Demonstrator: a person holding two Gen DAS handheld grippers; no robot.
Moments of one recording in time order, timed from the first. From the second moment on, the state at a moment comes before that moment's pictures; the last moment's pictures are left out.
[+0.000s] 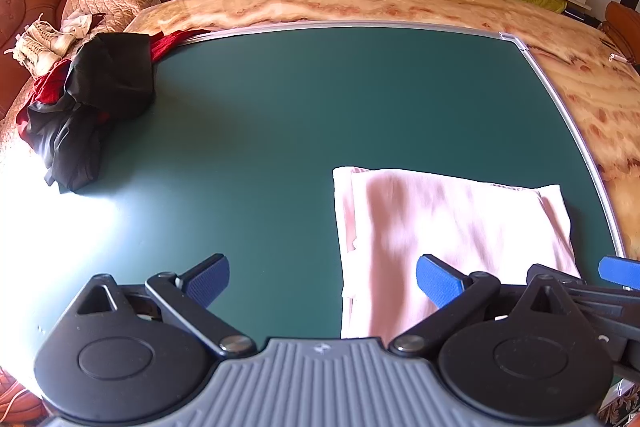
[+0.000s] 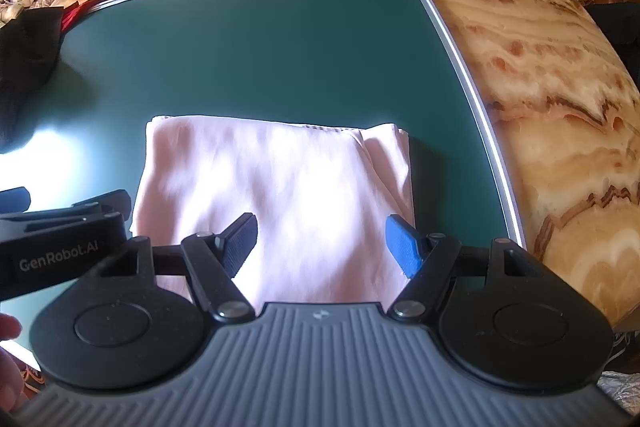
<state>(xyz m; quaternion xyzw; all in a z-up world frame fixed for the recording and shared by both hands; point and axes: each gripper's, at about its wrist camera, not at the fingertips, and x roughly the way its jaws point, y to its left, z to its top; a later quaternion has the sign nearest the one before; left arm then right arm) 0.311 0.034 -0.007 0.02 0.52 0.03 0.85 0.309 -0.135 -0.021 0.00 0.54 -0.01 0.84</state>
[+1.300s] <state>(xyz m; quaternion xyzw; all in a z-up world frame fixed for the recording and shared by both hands) 0.293 0.041 -0.005 0.01 0.52 0.03 0.85 0.293 -0.125 -0.019 -0.01 0.54 -0.01 0.84</state>
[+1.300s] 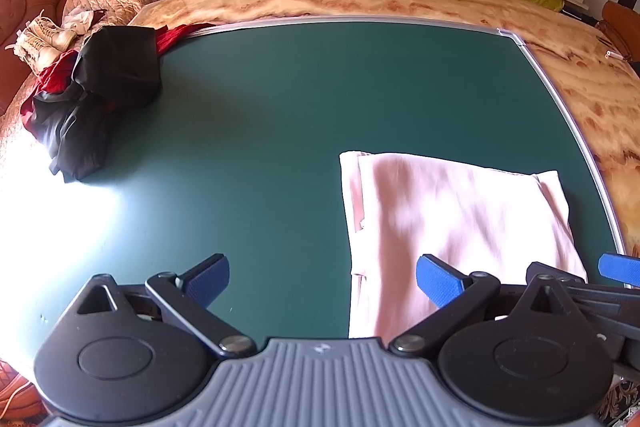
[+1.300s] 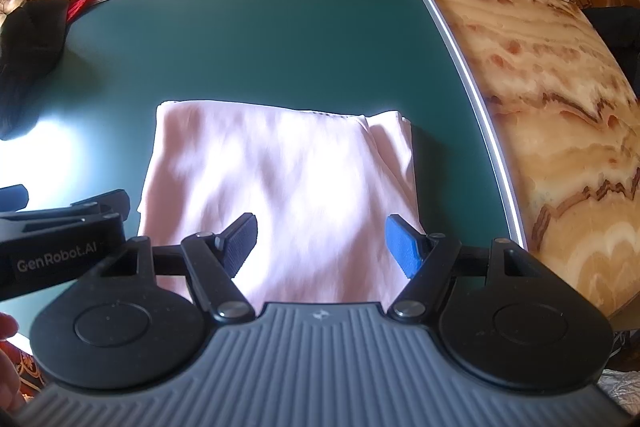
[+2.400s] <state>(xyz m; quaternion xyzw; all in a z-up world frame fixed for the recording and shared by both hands) 0.270 0.034 -0.004 0.02 0.53 0.02 0.85 0.271 -0.130 -0.020 -0.01 0.54 -0.02 0.84</state>
